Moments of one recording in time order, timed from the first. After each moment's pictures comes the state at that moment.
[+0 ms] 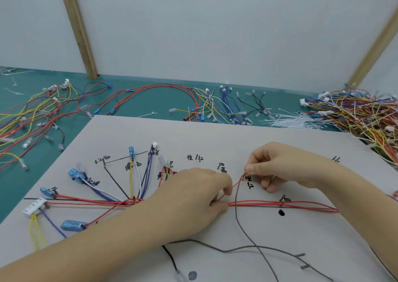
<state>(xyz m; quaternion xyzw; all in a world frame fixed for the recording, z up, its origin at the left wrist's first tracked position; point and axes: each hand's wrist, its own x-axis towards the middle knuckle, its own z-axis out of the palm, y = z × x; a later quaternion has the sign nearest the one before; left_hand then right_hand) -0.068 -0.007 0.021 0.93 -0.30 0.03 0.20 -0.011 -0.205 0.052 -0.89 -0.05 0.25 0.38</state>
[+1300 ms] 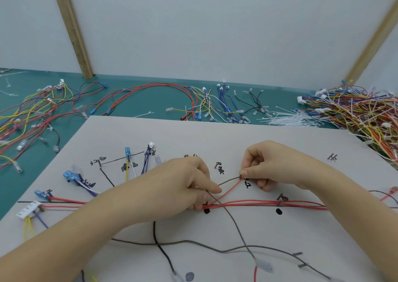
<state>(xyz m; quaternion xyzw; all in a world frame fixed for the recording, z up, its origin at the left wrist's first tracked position) -0.062 0.012 0.042 0.89 -0.24 -0.15 0.35 -0.011 -0.200 0.045 -0.91 -0.07 0.20 0.37</state>
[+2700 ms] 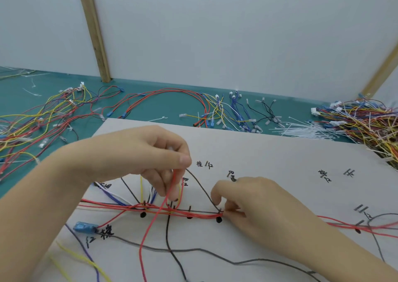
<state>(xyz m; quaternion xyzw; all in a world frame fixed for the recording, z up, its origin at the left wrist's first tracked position) -0.048 0.072 0.088 0.77 -0.21 -0.27 0.54 -0.071 -0.153 0.042 -0.94 -0.33 0.01 0.12</state>
